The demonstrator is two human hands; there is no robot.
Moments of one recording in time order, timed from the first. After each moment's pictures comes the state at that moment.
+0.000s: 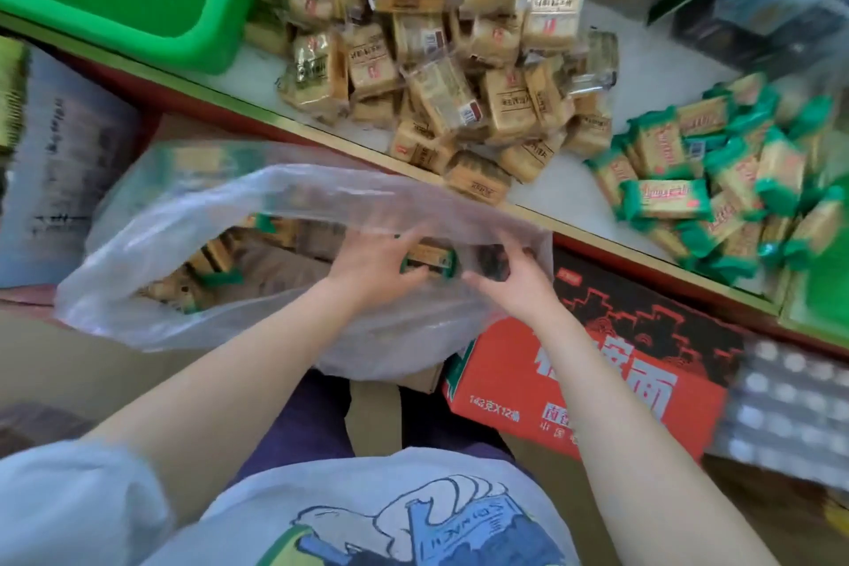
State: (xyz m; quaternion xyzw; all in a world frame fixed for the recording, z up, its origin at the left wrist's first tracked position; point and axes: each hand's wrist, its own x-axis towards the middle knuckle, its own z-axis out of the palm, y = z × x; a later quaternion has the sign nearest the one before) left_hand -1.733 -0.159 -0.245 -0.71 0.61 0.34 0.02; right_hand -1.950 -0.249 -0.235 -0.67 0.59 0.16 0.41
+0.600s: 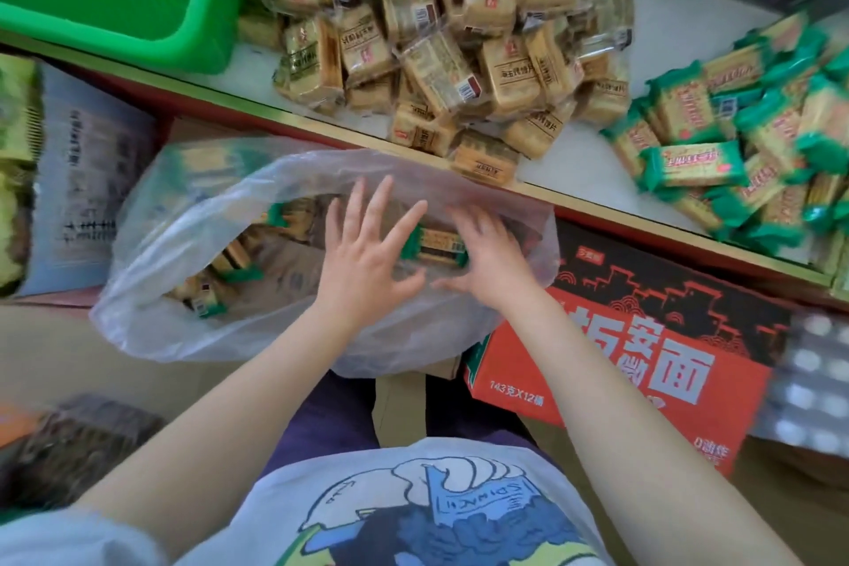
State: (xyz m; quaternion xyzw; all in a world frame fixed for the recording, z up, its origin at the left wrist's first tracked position) left_hand -1.732 -0.120 -0.235 -0.75 0.63 0.16 -0.07; right_hand -1.905 -0.231 -0.233 -0.81 0.44 0.19 0.35
